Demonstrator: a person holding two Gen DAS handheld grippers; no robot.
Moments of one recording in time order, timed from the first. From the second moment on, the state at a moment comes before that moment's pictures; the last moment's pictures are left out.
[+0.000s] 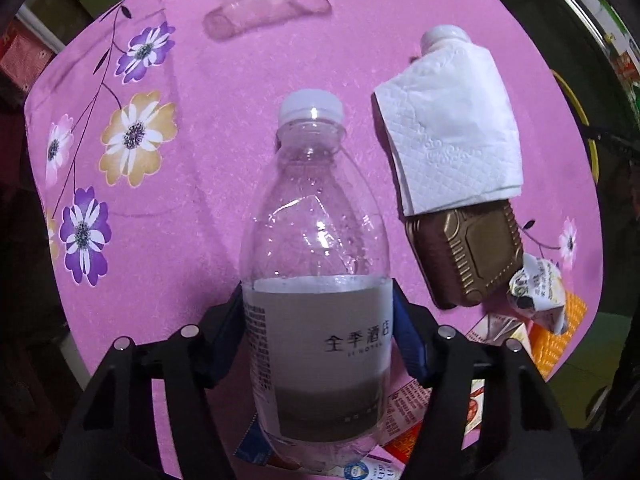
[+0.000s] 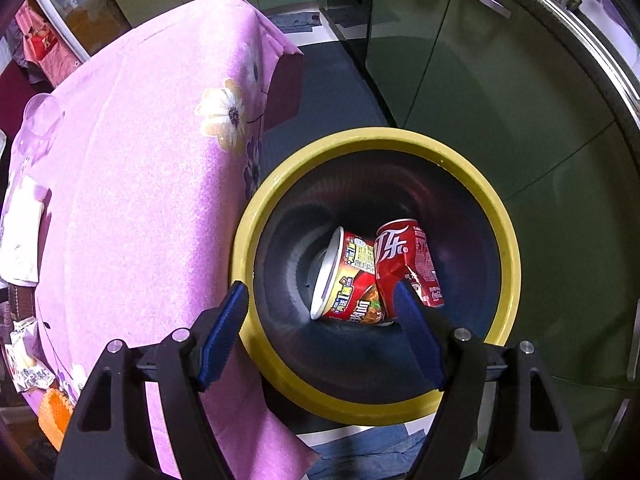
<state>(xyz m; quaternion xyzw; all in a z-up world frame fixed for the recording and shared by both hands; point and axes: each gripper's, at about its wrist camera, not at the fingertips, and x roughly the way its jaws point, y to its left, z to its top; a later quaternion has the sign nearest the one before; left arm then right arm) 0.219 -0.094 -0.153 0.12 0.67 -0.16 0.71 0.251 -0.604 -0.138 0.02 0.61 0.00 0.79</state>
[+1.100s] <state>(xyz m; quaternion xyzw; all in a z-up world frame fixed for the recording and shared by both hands) 0.184 -0.411 -0.039 0.23 0.54 -0.45 0.68 0.123 -0.686 -0.058 0.08 0.54 -0.05 0.84</state>
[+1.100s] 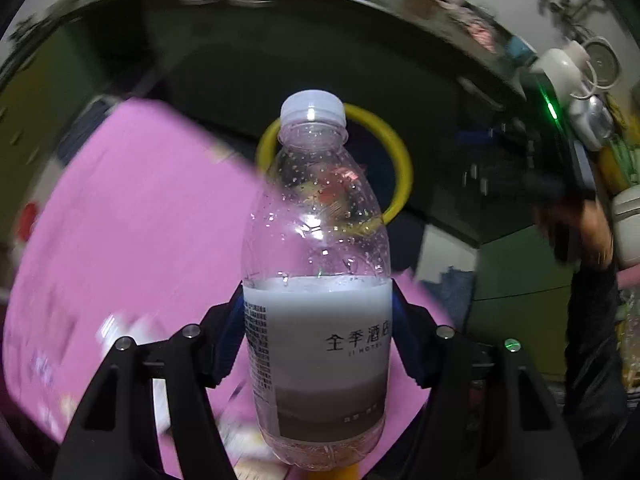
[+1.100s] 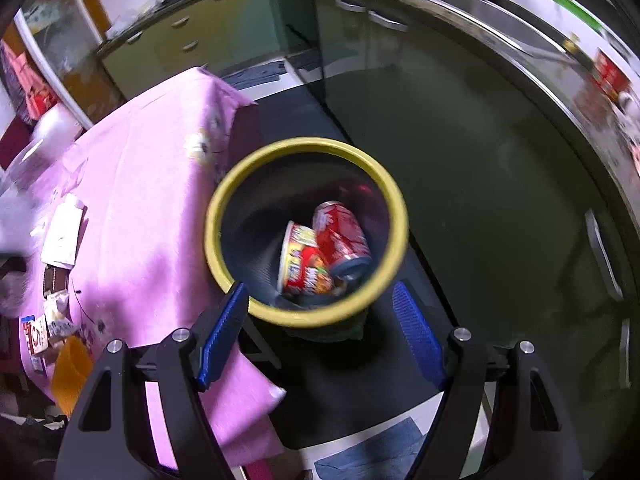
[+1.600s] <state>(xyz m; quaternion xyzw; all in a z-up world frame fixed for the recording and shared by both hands) 0.241 -0.568 -0.155 0.24 0.57 -0.41 0.68 0.081 -0.728 -0.082 0.11 0.56 -0.07 0.82</state>
